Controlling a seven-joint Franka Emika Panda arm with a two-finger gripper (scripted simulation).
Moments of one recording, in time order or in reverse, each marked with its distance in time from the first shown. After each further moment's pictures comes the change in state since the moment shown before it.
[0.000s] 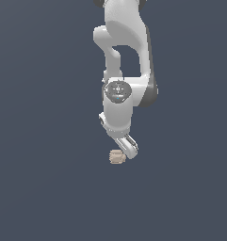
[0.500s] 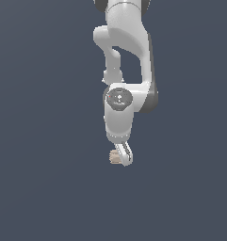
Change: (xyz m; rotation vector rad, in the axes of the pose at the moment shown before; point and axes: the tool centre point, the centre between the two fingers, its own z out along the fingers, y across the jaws) arm 0.007 -0.010 0.015 -0.005 0.009 0.267
